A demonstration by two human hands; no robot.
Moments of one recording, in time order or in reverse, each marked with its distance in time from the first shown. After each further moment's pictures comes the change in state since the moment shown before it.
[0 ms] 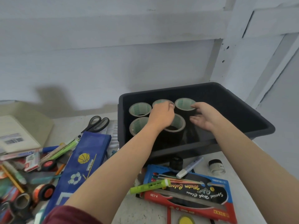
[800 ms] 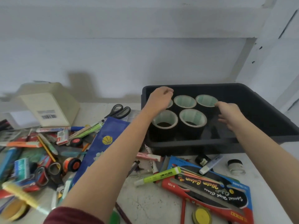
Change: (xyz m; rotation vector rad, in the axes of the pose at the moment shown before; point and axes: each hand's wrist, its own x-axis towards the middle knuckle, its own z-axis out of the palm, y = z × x) left_hand -0.026 -0.013 -0.081 -0.276 0.060 -0.178; right_hand -0.011 0.002 0.011 -0.527 0.282 -0.210
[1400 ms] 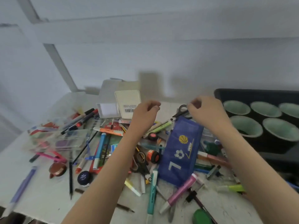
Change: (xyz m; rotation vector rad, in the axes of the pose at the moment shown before) left_hand -0.122 -0.106 -0.212 -0.064 0.337 -0.166; right_hand -0.186 -0.056 0.201 -0.539 -0.301 -0.842
